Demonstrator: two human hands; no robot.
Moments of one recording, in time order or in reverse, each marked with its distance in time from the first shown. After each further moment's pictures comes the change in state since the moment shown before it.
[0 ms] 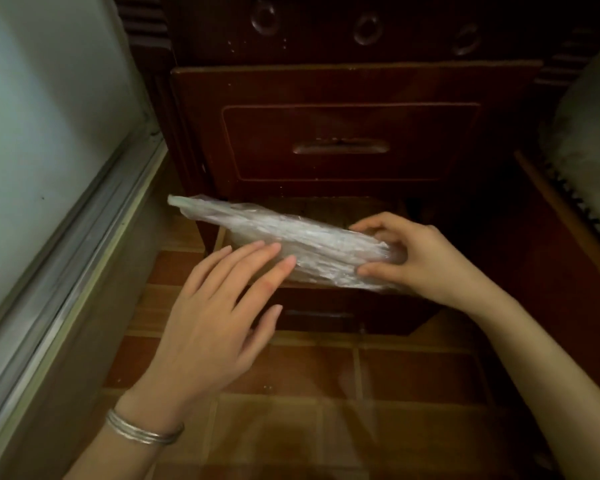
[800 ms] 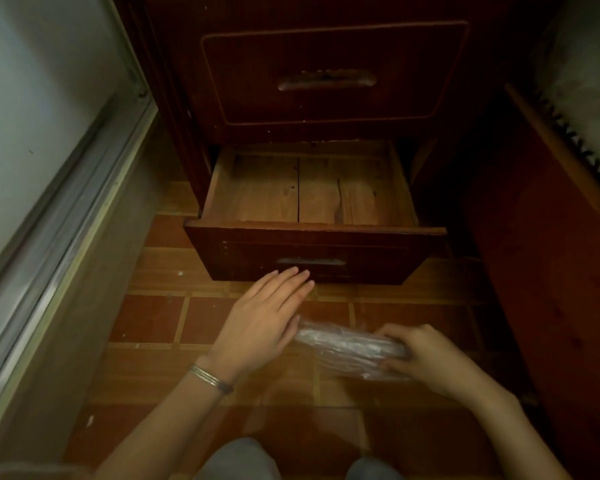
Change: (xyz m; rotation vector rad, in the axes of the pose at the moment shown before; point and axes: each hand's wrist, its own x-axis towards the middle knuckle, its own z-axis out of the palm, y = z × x) left_hand -0.061 0.033 0.104 0.009 -0.386 0.030; right_hand -0.133 0.091 0.099 -0.238 -0.370 0.342
